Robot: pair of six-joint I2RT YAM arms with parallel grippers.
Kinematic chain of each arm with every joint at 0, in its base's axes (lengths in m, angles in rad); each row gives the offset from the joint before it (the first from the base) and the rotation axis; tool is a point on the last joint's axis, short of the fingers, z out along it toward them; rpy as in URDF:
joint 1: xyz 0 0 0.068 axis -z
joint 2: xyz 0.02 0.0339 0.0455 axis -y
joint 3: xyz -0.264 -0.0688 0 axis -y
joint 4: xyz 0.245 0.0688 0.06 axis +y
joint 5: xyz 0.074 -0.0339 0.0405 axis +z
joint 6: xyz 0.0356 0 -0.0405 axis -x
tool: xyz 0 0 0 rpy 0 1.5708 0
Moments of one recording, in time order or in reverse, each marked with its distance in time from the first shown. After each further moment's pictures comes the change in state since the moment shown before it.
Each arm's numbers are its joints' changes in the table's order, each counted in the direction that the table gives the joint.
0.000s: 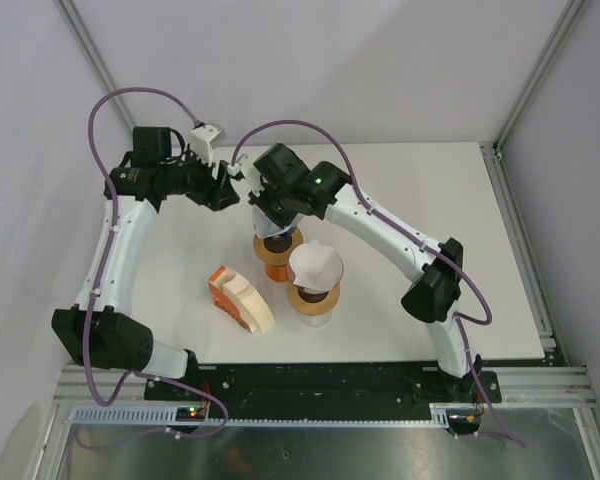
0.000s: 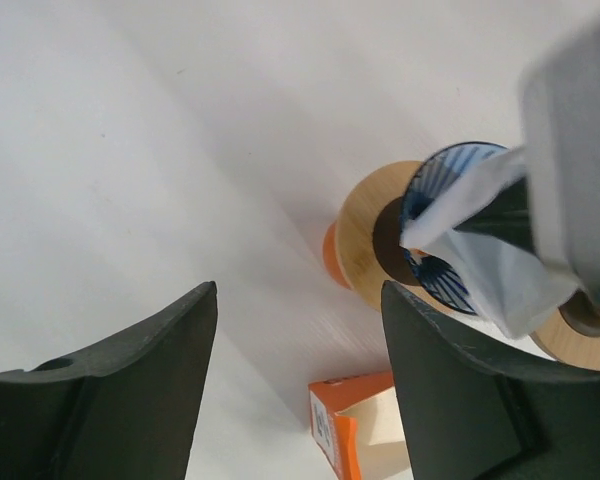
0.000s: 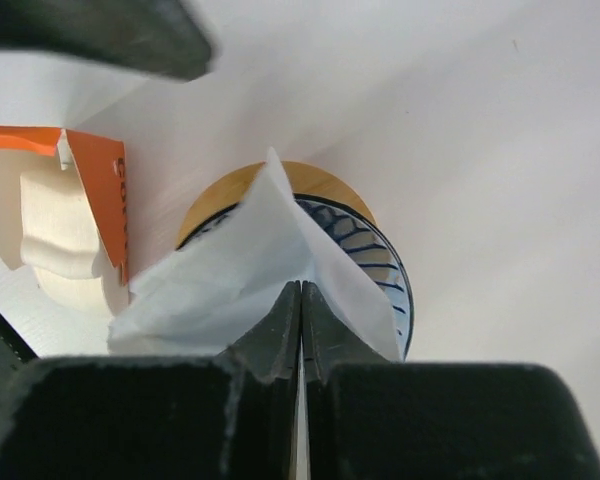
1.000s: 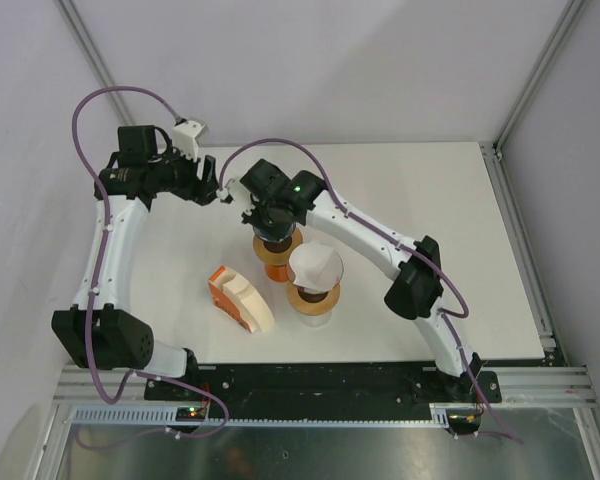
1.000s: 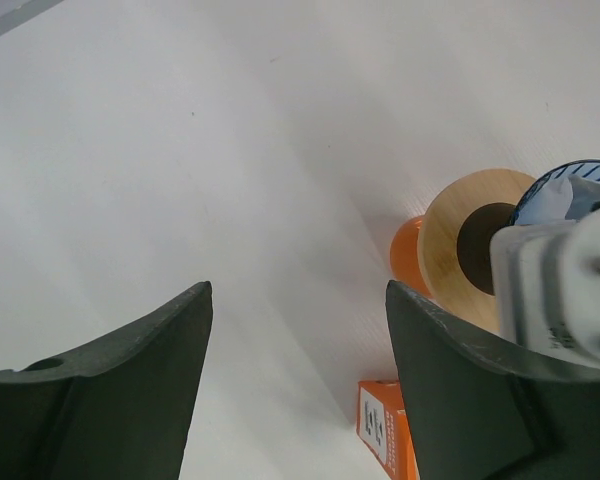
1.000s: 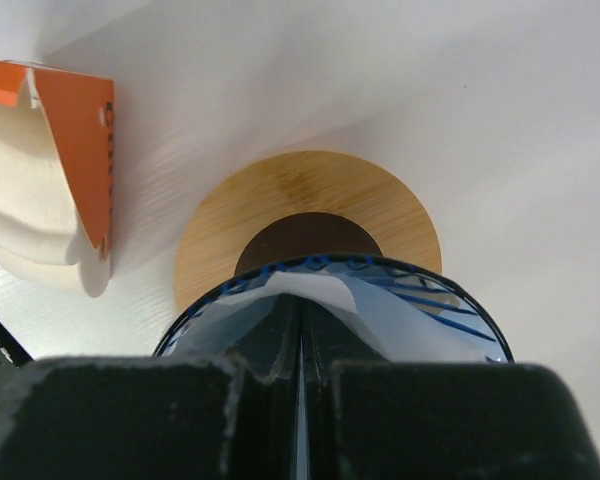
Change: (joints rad) left arm -0.091 -0.003 -0.006 -0.051 0.102 -0.016; right arm -0.029 -0.117 0.058 0.084 0.031 0.104
